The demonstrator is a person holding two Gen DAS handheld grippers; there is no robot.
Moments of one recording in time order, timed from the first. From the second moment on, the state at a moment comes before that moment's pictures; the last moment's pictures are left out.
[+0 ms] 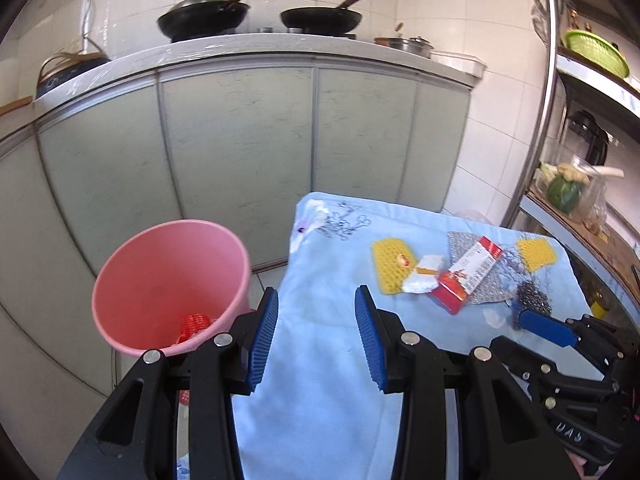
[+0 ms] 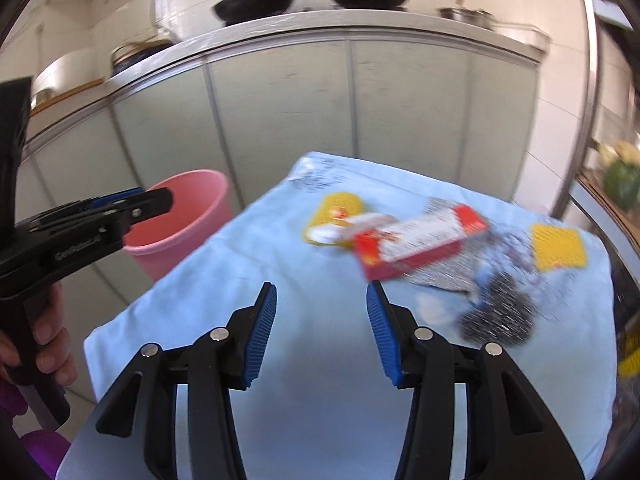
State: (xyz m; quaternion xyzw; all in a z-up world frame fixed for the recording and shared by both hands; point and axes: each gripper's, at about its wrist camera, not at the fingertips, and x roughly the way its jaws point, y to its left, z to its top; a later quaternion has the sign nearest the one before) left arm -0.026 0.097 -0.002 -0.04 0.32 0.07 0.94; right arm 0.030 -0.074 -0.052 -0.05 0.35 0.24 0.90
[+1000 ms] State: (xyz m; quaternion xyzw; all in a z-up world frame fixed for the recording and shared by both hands) left arm 0.036 0.036 -0.042 -0.04 0.37 -0.04 0.93; right arm 0.044 -0.176 -0.066 -0.02 0.36 0.15 0.92
